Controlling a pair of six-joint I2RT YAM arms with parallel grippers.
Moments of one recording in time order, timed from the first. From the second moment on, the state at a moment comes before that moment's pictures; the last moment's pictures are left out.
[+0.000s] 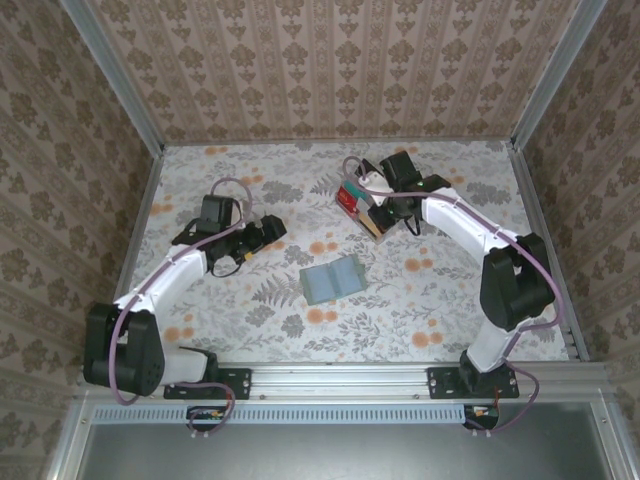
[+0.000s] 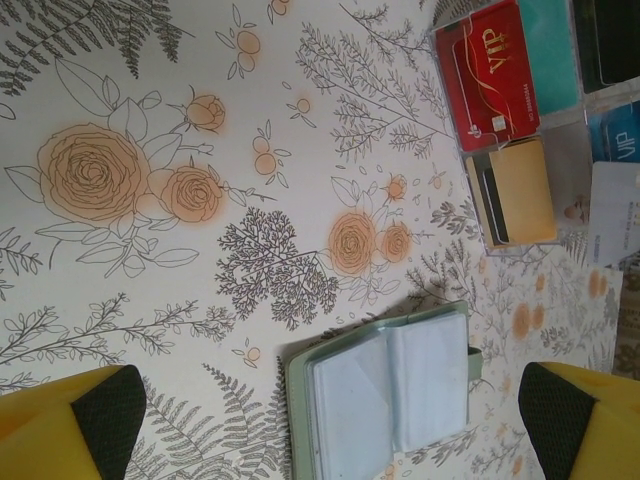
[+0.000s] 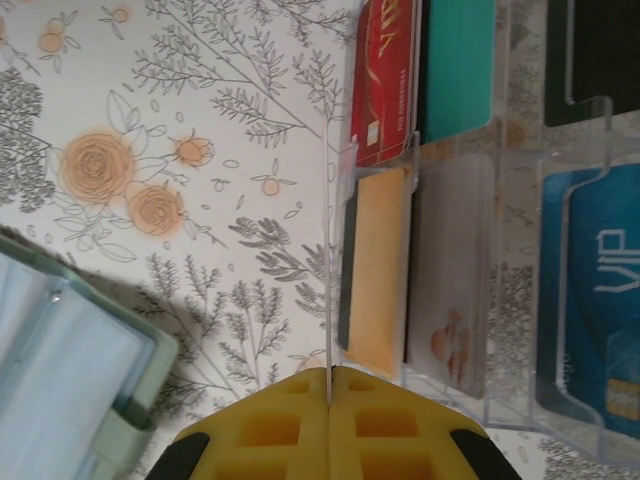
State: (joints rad) left arm -0.28 1.31 0.83 -0.40 0.44 -0.67; right arm 0.38 1.74 1.39 -0.70 -0.11 -0.28
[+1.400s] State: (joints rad) left arm -0.28 1.35 0.79 -0.30 0.53 -0.74; right arm 0.32 1.88 1.45 -0.70 -0.02 -0.34
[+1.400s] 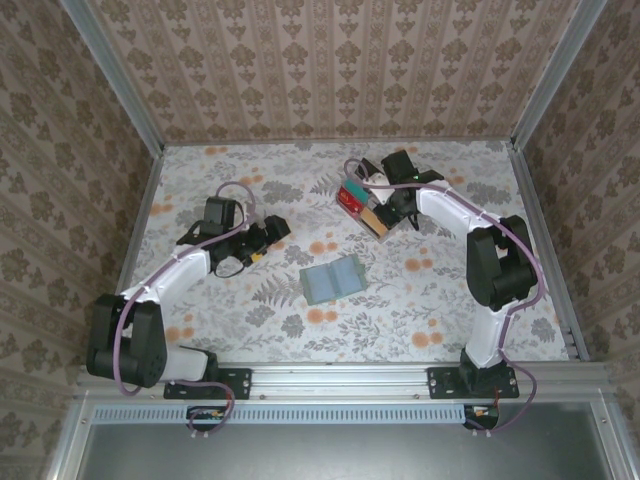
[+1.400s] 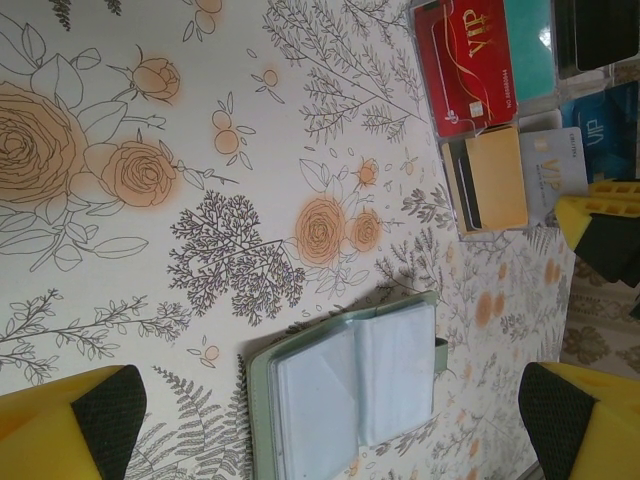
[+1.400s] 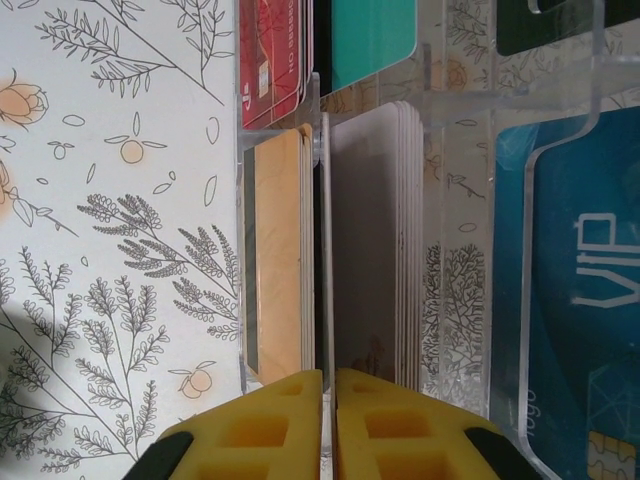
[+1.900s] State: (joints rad) left arm -0.28 1.35 0.78 -0.30 0.53 -0.74; right arm 0.31 1.88 1.46 -0.70 -0.03 -0.37
